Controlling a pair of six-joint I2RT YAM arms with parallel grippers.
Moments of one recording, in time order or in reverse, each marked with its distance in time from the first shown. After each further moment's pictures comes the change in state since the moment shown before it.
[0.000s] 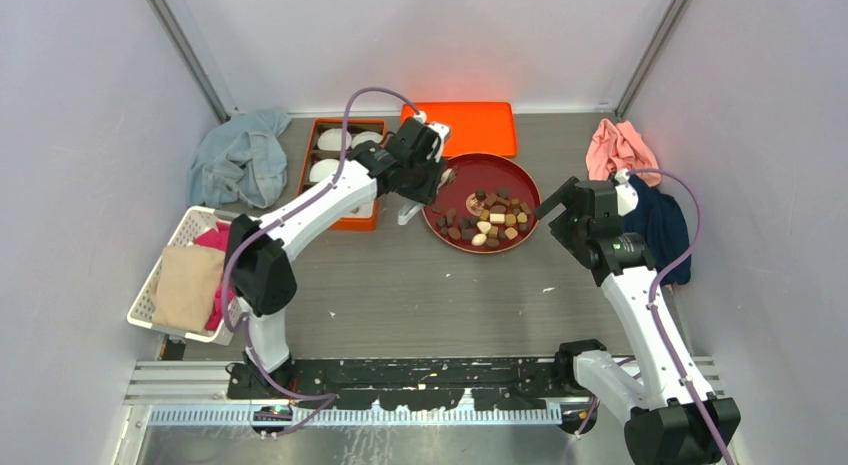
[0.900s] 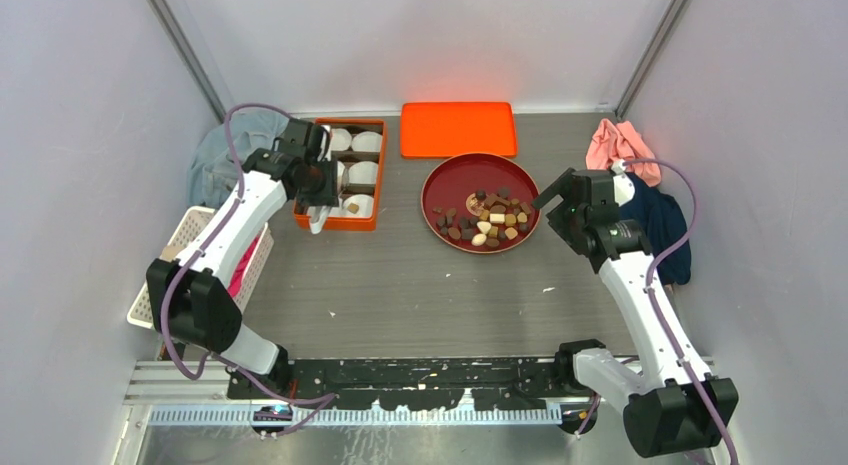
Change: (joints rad) left arm 0.422 -0.374 -0.372 -0.108 -0.011 -0.019; right arm 0.000 0.072 0.055 0.004 -0.014 0.004
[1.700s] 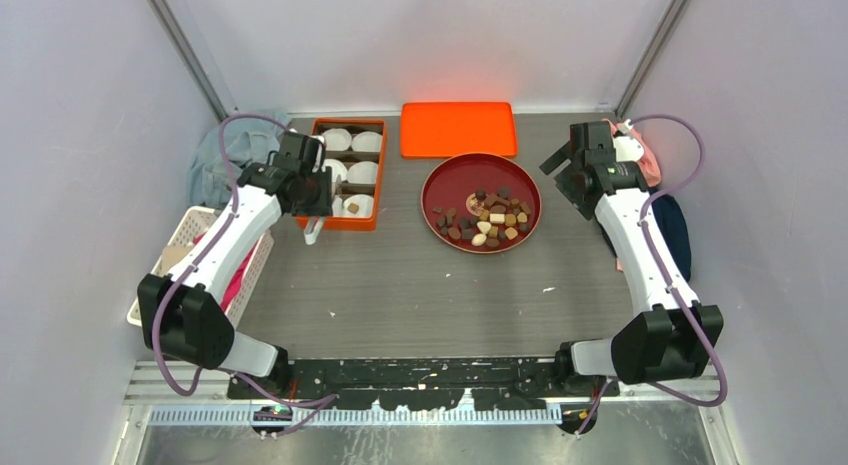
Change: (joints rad) left arm 0.006 -0.086 -0.114 0.032 -0.032 0.004; right arm -0.042 0.329 0.332 -0.138 0.148 0.010
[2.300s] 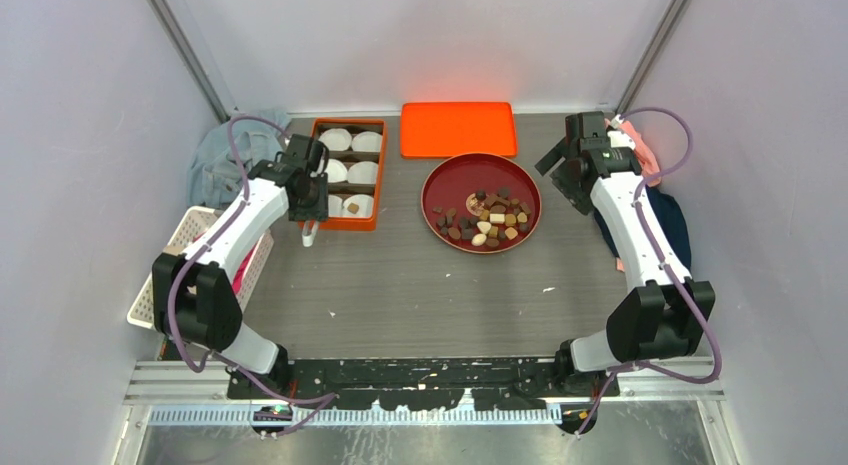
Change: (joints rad) left arm 0.024 0.085 -0.016 -0.002 -0.098 -0.020; right arm -0.006 0.101 0.106 -0.081 -0.040 -0.030
